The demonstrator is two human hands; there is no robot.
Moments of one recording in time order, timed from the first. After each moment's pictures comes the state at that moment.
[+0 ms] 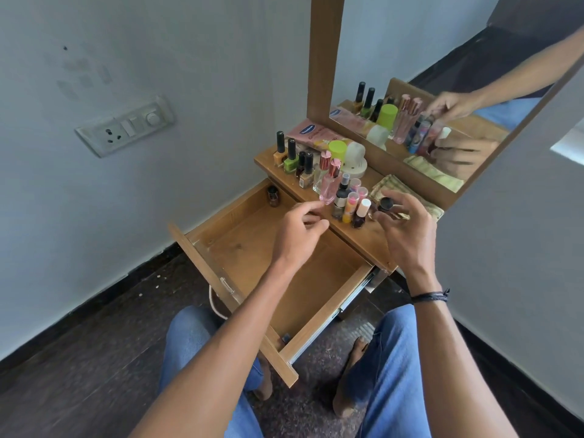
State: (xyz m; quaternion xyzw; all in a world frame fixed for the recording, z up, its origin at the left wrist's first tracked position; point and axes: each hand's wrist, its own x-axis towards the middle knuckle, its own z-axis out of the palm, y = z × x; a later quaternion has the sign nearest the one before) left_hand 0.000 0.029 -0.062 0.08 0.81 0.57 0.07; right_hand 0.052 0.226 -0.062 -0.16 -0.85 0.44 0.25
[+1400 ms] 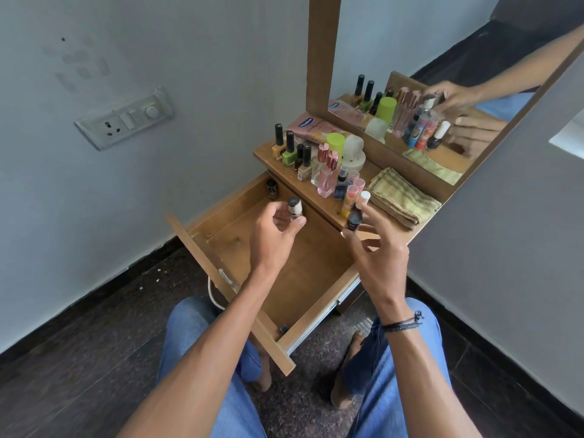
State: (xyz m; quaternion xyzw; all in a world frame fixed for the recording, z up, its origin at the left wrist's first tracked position) left_hand 0.009 -0.002 -0.087 0.01 0.84 0.54 -0.04; right_hand 0.094 0.169 -0.078 -0.10 -0.84 0.45 0.27
